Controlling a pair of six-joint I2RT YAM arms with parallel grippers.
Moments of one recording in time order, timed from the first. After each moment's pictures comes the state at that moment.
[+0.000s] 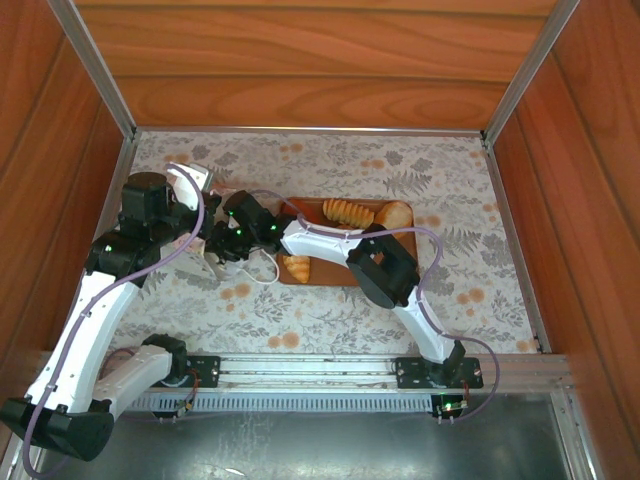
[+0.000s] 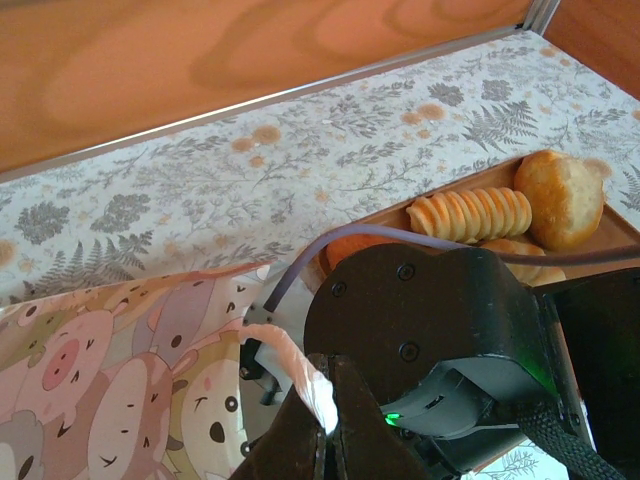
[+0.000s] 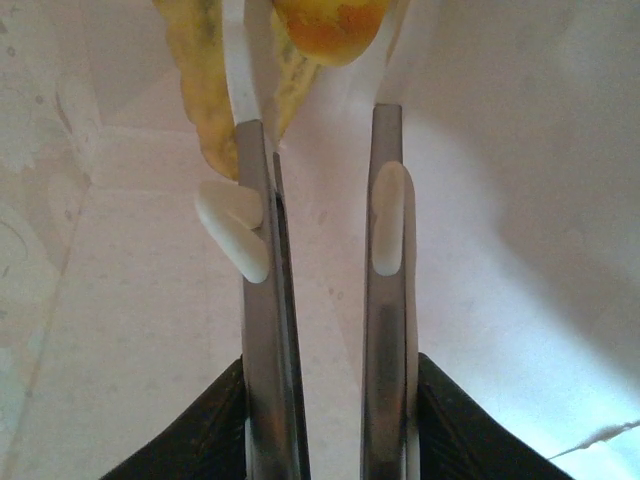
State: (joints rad) left arm -0.28 0.91 1.05 -0.65 0.26 0.04; right arm 1.03 2.28 1.76 -0.13 -0.47 1.18
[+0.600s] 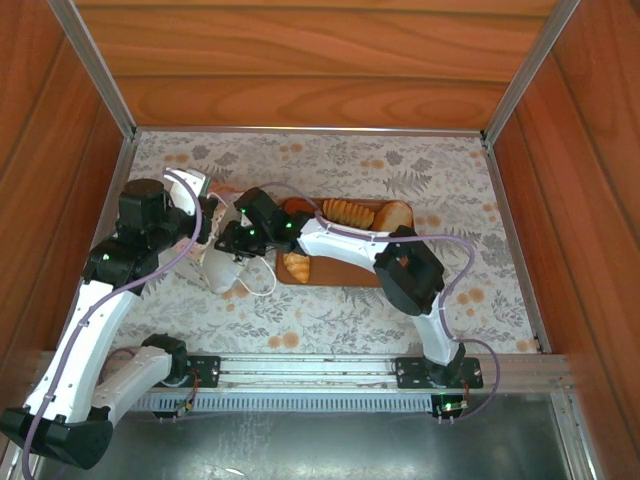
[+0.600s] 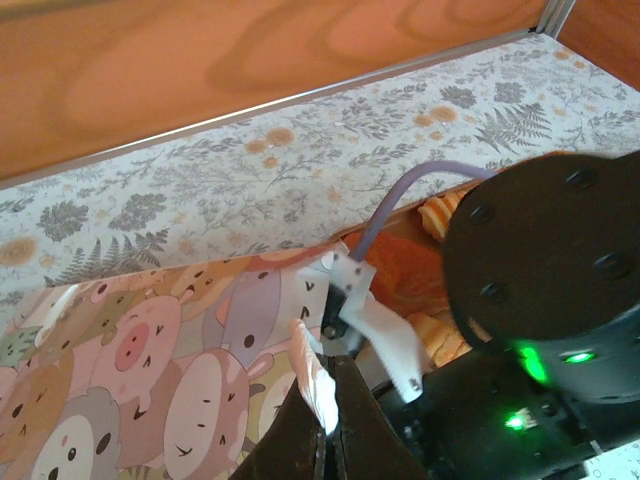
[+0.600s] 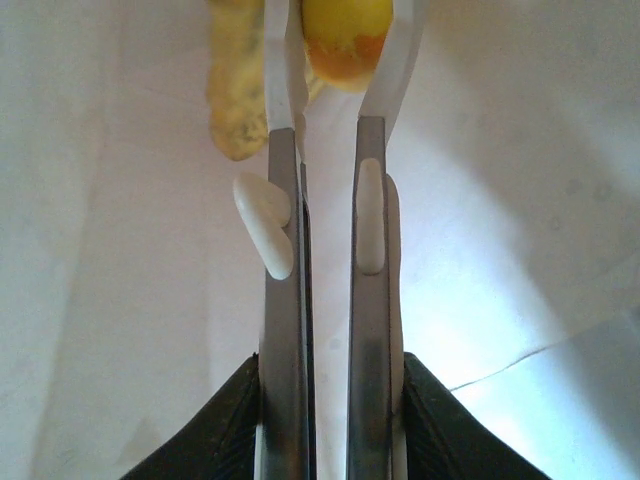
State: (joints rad) left arm -0.28 0.87 1.01 -0.64 0.23 0.05; right arm 1.03 2.08 1.61 -0.23 -0.37 0.98
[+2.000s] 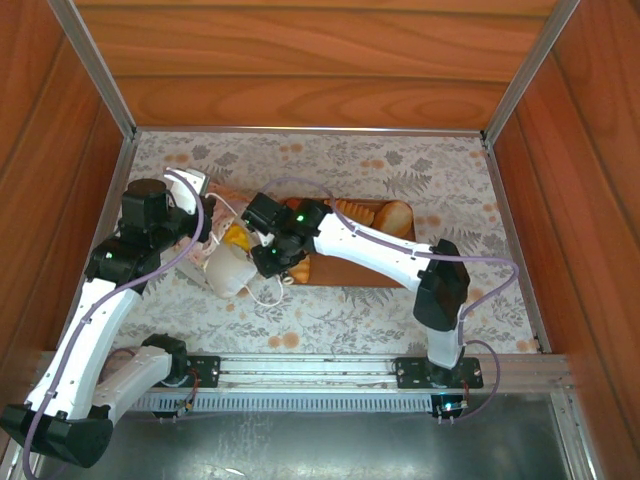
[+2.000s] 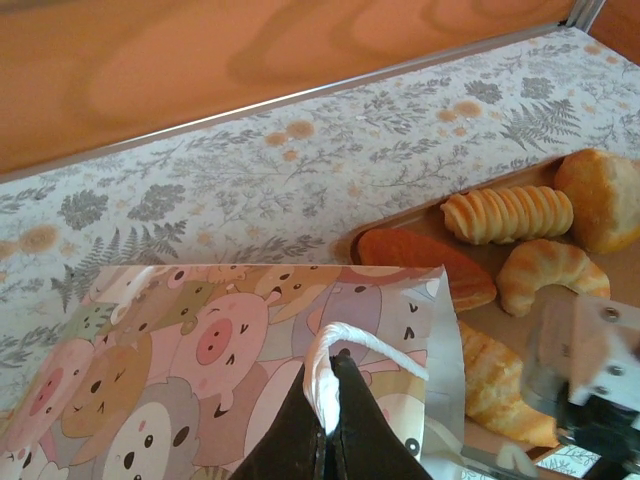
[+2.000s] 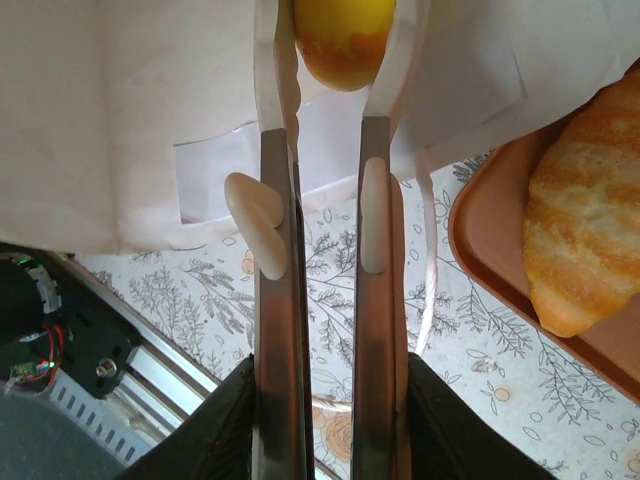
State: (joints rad) left arm -0.28 0.87 1.00 -0.62 0.18 0.04; right arm 1.11 1.89 1.75 -1.04 -0.13 0.49
